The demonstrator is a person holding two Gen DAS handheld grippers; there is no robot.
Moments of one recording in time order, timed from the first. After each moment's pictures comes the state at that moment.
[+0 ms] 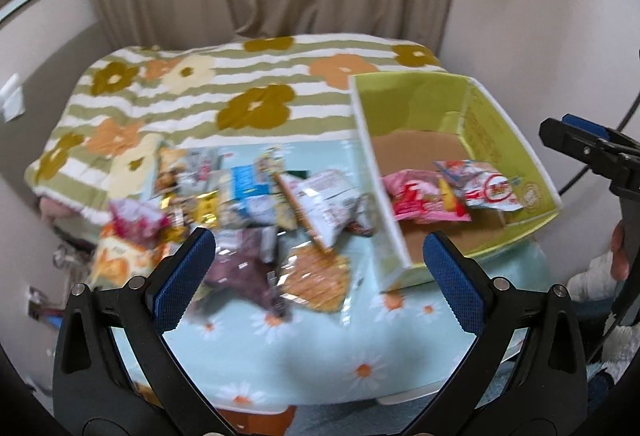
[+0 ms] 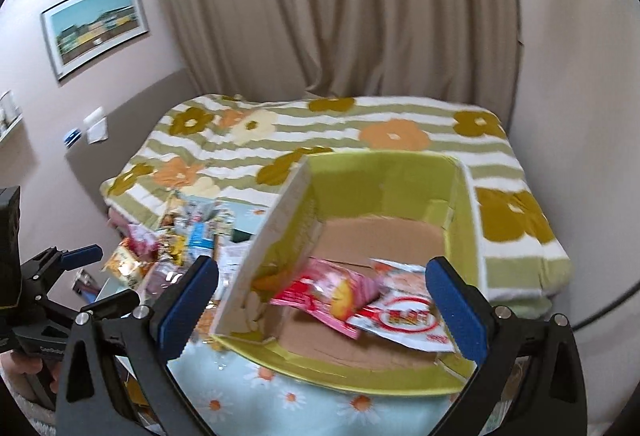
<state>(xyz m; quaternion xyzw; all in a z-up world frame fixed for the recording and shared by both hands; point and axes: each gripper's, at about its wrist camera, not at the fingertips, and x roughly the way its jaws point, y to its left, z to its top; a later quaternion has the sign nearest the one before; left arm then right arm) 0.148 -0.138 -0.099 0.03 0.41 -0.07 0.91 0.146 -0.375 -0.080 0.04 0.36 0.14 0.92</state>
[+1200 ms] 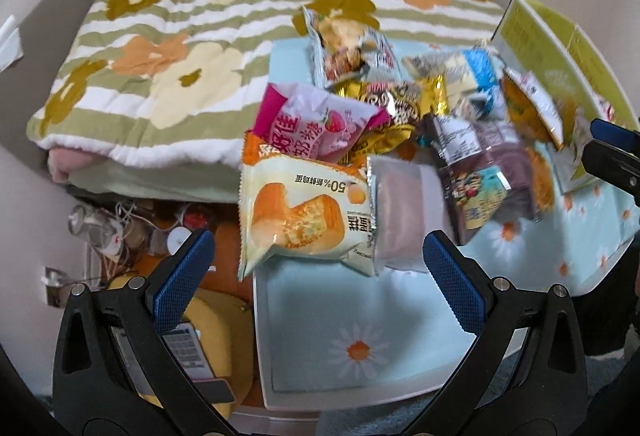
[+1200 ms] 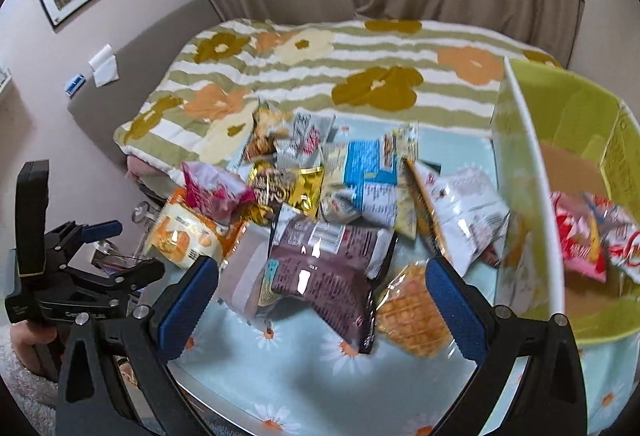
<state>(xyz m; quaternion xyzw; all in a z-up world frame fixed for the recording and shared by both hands) 0.207 0.123 -0.216 0.05 0.54 -0.07 0.84 0.179 -0.119 -0.183 0.04 0.48 0.15 0.86</state>
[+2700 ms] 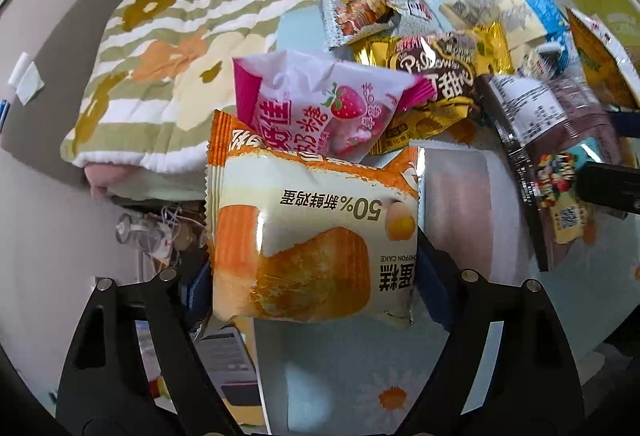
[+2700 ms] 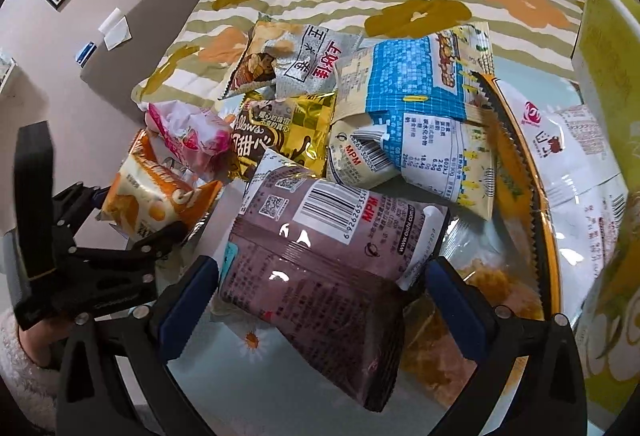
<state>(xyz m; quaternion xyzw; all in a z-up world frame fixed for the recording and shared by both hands) 0.240 0.093 -0.265 0.14 0.55 0.00 0.82 0.231 -0.111 -0.271 0.07 0.56 0.24 0.79</state>
